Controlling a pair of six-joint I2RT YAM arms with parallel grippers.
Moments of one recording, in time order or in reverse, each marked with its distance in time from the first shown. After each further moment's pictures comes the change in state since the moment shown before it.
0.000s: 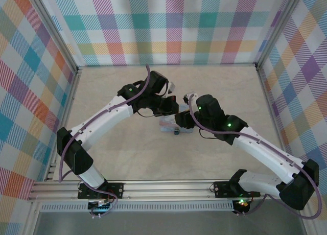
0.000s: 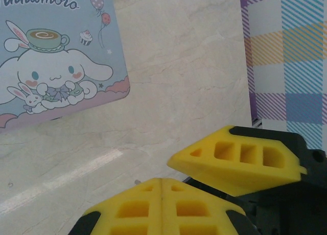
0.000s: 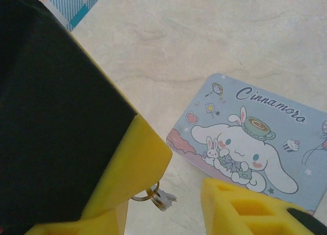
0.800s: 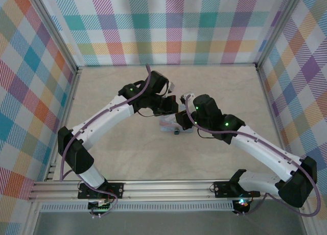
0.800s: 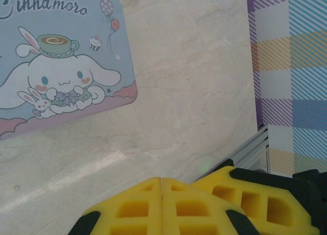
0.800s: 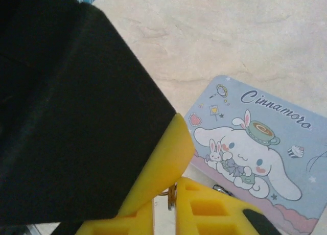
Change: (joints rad) left arm 0.000 0.009 0.000 0.005 -0.024 -0.005; right arm 0.021 0.034 0.018 0.003 0.016 -0.029
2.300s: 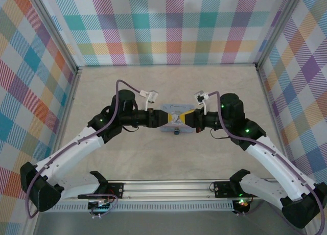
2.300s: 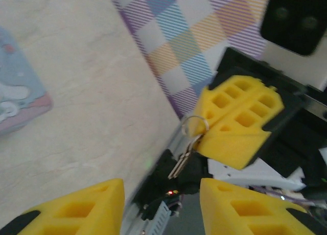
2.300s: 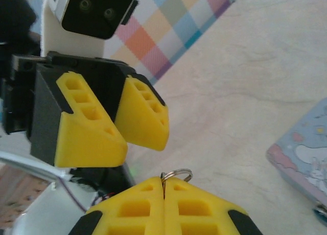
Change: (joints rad) left arm 0.069 -0.504 -0.603 0.611 0.298 0.031; right arm -0.201 -0.213 -0.086 0.119 -0.620 0.101
